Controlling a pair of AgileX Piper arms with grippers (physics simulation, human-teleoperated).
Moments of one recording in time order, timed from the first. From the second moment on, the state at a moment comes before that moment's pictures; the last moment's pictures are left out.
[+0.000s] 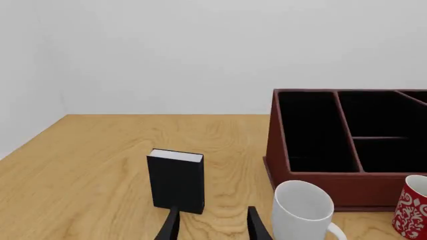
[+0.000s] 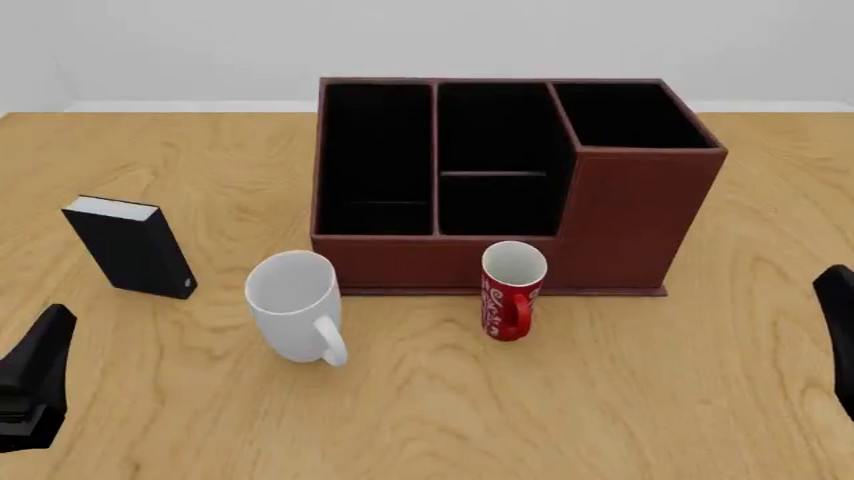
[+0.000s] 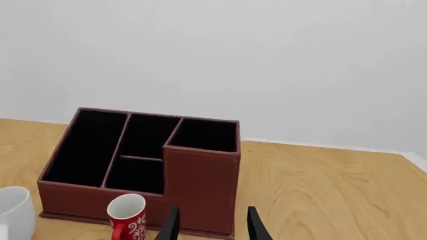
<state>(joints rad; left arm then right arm) 0.00 0.00 0.00 0.00 0.00 0.10 0.00 -0.18 0.11 -0.06</state>
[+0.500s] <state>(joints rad) 0.00 0.00 0.00 0.00 0.00 0.21 0.19 -0.45 0.14 -0.14</state>
